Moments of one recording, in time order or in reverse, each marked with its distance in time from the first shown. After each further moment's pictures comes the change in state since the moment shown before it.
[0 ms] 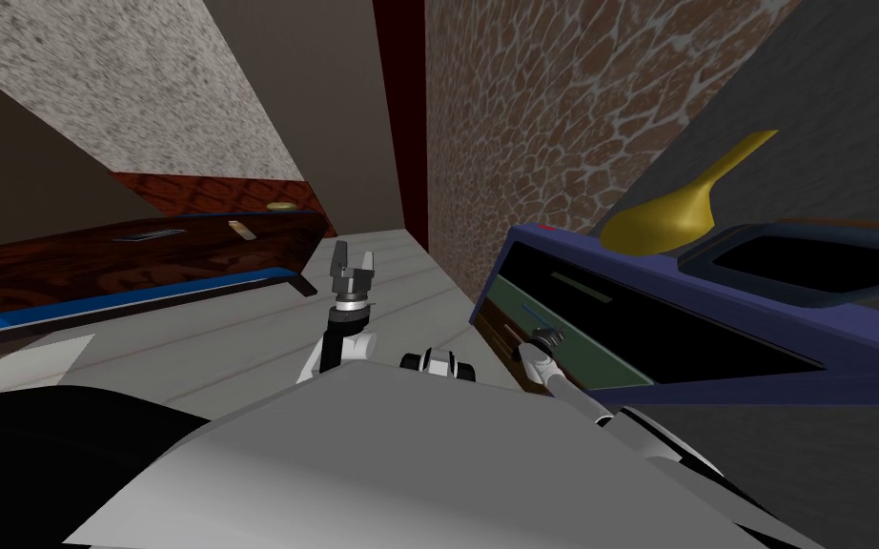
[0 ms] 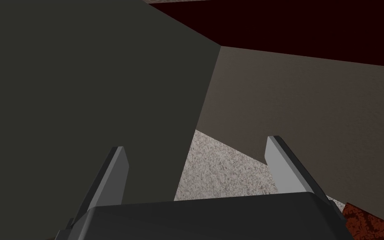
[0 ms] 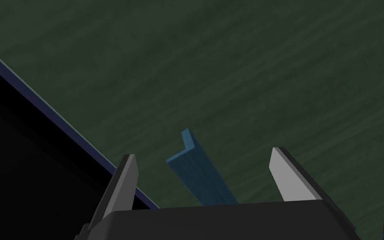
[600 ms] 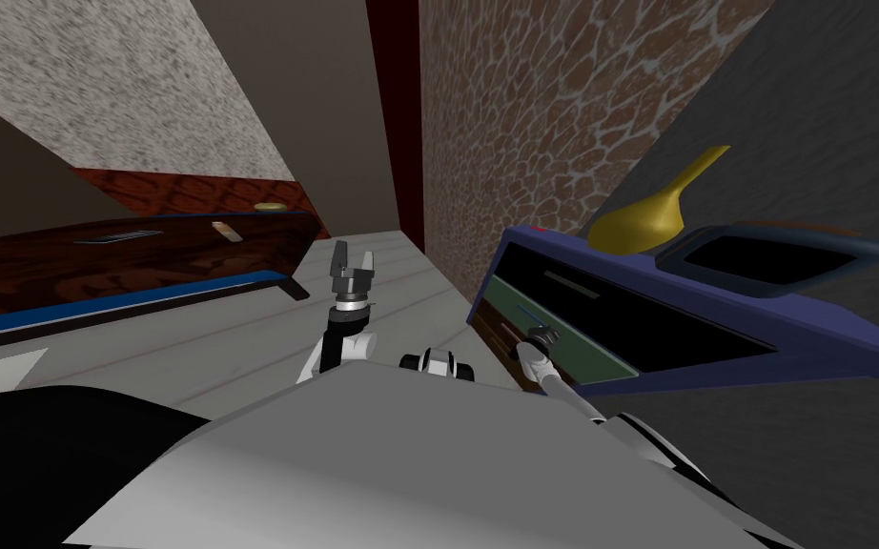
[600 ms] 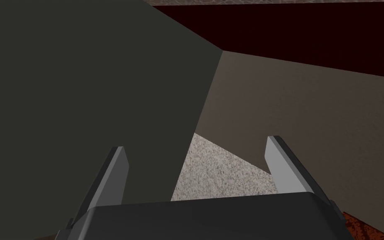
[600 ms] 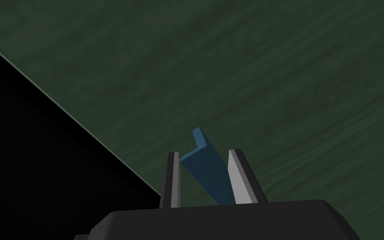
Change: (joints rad) left arm 0.000 0.000 0.000 0.000 0.000 0.000 0.000; right arm 0.028 0.080 -0.174 0.007 0.175 -0.093 -0.013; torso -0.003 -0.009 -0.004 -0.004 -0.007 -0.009
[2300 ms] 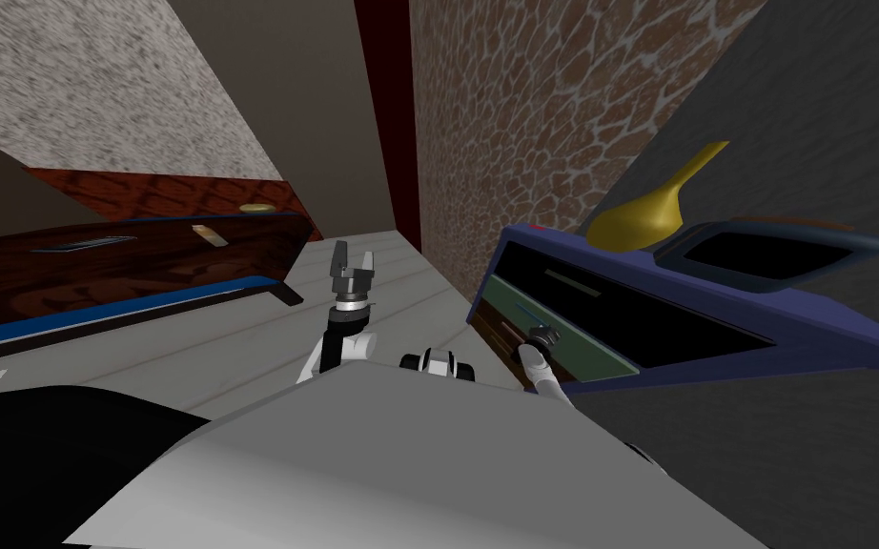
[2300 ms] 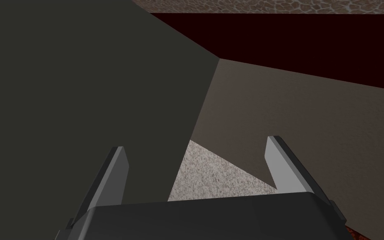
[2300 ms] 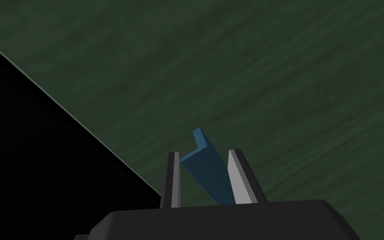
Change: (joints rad) left arm 0.000 0.000 0.000 0.000 0.000 0.000 0.000; right arm 0.080 0.178 -0.464 -0.051 0.471 -0.231 0.008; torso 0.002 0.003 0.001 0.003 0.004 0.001
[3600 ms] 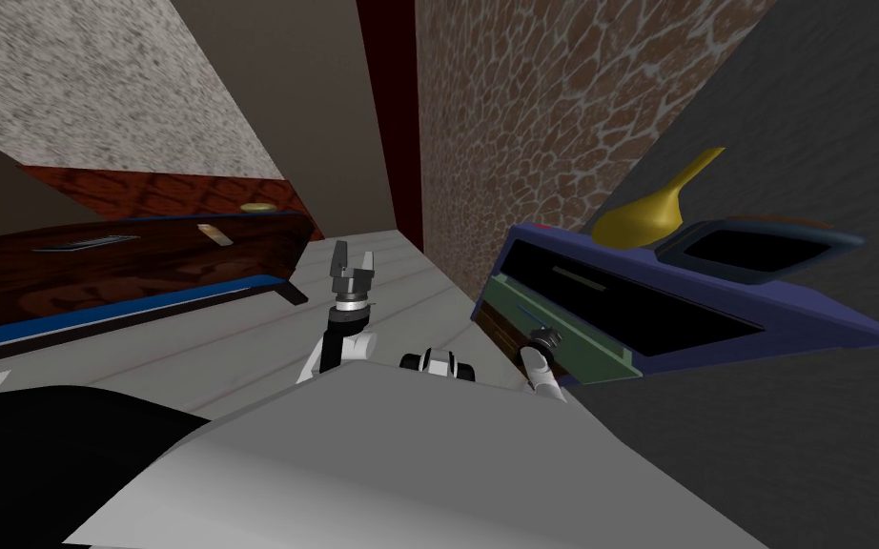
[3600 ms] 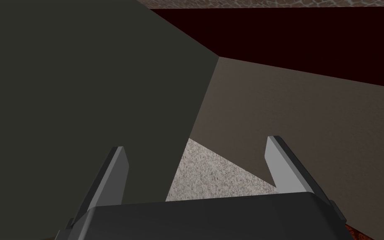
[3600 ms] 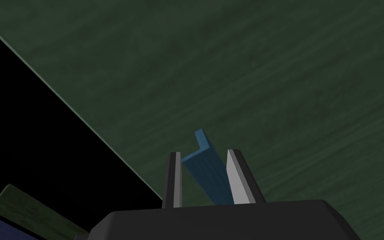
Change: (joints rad) left arm 0.000 0.000 0.000 0.000 0.000 0.000 0.000; right arm 0.034 0.069 -0.164 -0.051 0.166 -0.098 0.031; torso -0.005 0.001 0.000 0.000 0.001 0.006
